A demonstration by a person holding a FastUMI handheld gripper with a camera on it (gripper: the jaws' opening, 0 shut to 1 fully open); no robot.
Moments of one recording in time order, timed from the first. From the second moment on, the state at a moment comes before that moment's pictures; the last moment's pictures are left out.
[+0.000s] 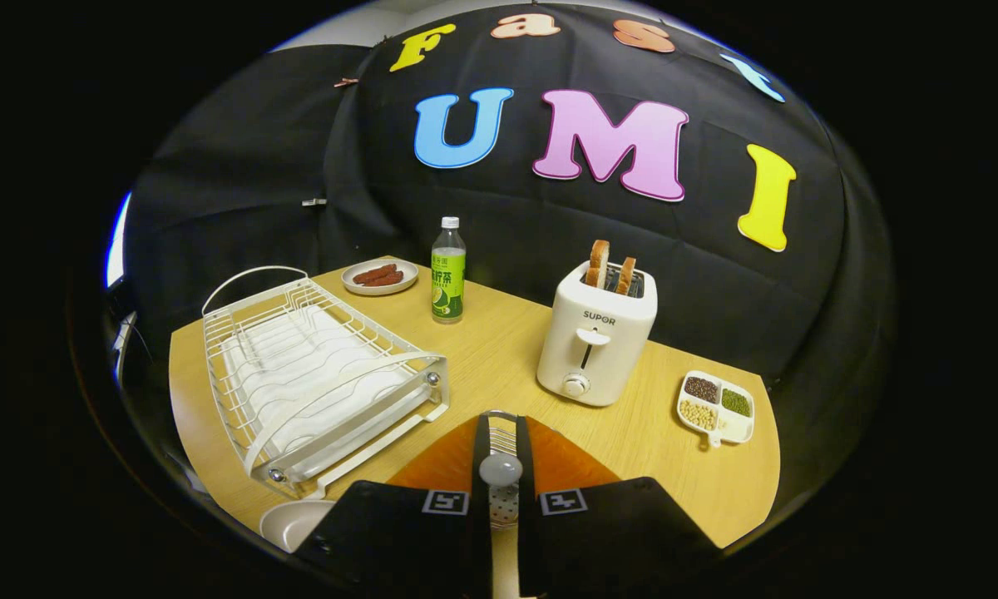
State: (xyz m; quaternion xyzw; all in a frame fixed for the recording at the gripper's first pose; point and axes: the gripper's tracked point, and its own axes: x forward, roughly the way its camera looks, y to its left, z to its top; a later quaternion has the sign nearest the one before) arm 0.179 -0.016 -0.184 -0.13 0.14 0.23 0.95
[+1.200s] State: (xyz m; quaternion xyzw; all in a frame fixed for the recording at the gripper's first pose) arm 0.060 0.000 -0.119 -0.04 0.15 0.38 0.91
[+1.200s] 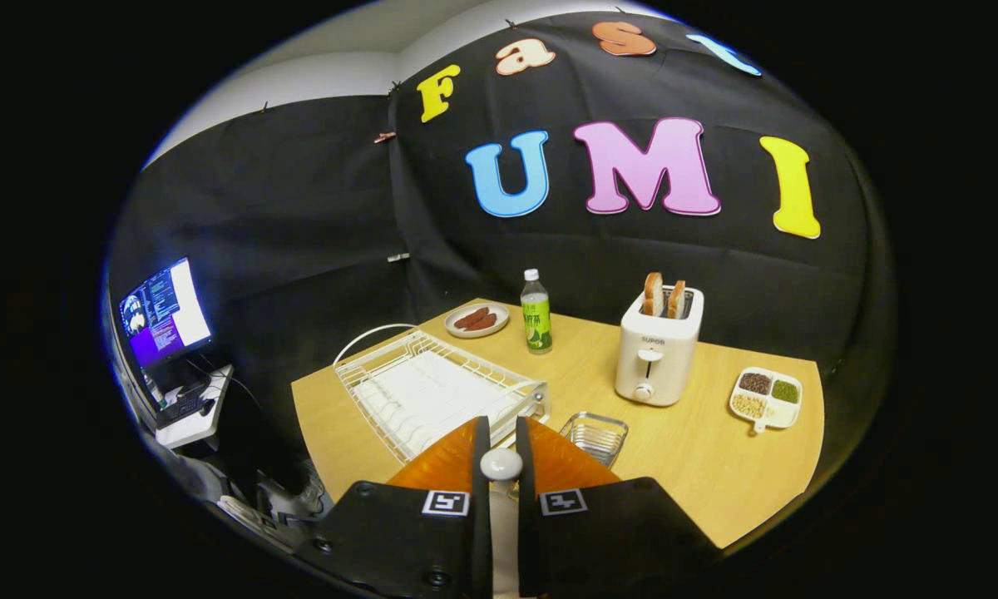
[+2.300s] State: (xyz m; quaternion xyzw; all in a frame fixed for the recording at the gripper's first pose) arm 0.038 -0.007 -0.235 -0.11 0.25 0.37 0.89
